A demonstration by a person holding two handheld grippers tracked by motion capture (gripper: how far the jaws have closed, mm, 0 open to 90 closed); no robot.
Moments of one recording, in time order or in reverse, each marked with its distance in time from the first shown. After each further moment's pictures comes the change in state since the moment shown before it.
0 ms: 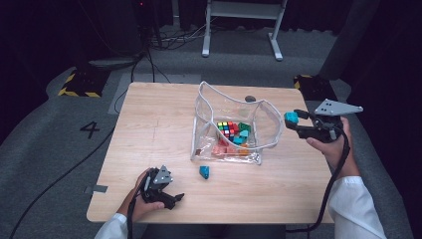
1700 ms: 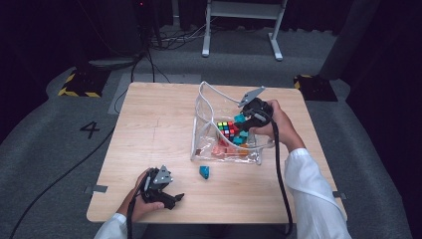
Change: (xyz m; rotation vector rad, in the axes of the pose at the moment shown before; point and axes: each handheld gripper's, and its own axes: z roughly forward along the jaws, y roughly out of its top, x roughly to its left) left arm 0.000 0.000 0.000 0.001 0.000 -0.001; right arm 0.054 0.052 0.157 0.411 0.158 -0.287
